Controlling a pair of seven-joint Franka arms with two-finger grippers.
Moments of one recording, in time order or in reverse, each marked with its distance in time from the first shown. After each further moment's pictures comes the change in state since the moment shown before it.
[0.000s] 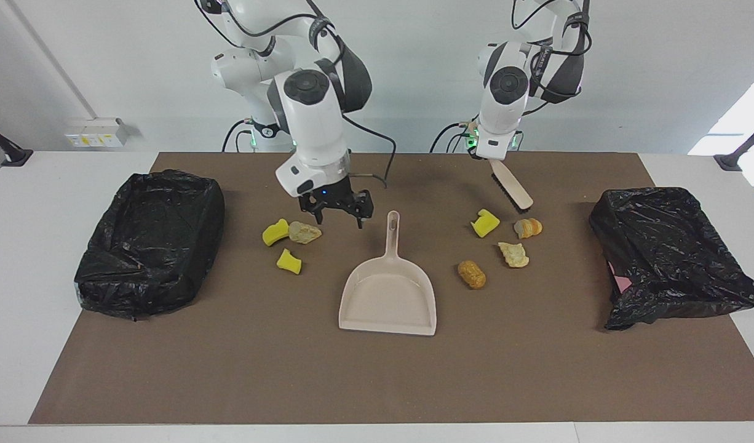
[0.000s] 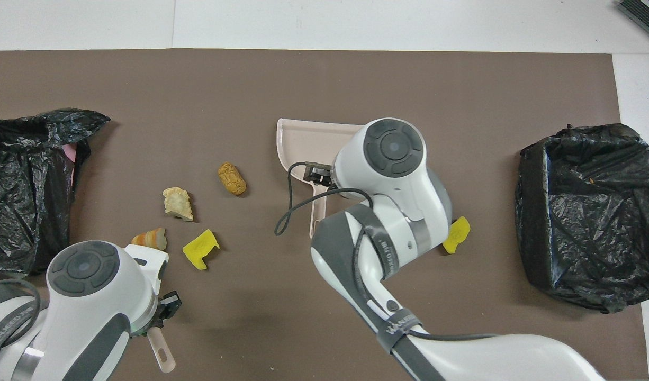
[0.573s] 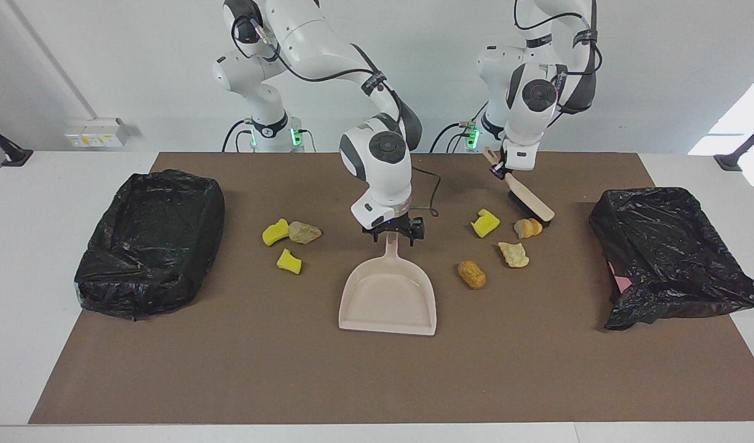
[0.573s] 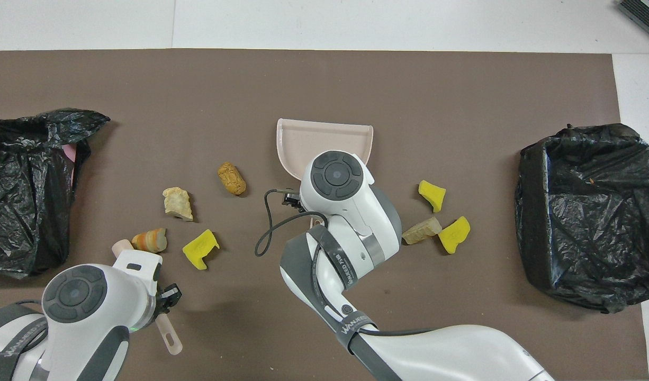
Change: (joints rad) left arm 0.045 -0.012 -0.018 -0.156 0.001 0.304 0.013; right arm 0.057 0.070 -0.004 -0.013 0.000 0.029 0.013
